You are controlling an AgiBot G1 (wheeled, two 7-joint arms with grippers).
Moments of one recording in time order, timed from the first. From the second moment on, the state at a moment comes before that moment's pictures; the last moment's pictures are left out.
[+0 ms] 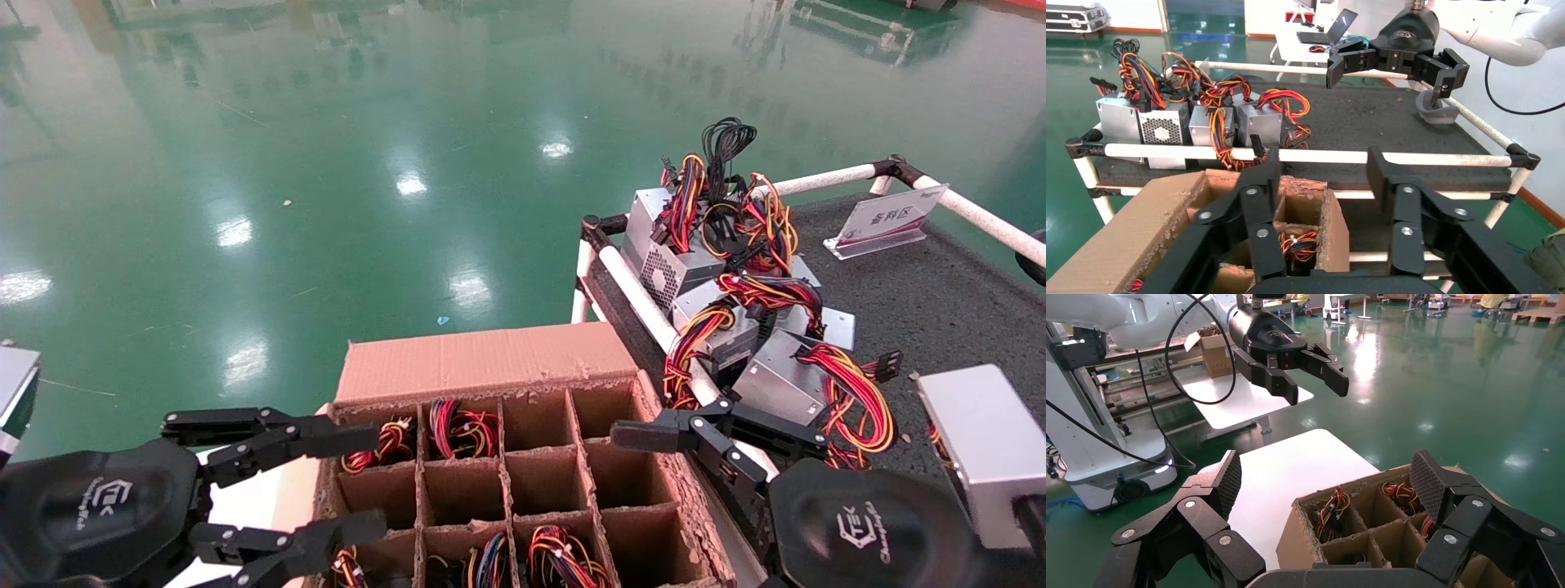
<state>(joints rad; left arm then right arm) -1.08 0.55 0.39 -1.22 0.63 1.41 -0.12 1.08 -0.61 -0.28 1.28 -0.73 -1.50 0.19</state>
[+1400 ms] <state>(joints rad) -1.08 0.55 0.39 -1.22 0.63 1.41 -0.12 1.06 -0.62 -0.31 1.30 -0.81 -1.44 0.18</state>
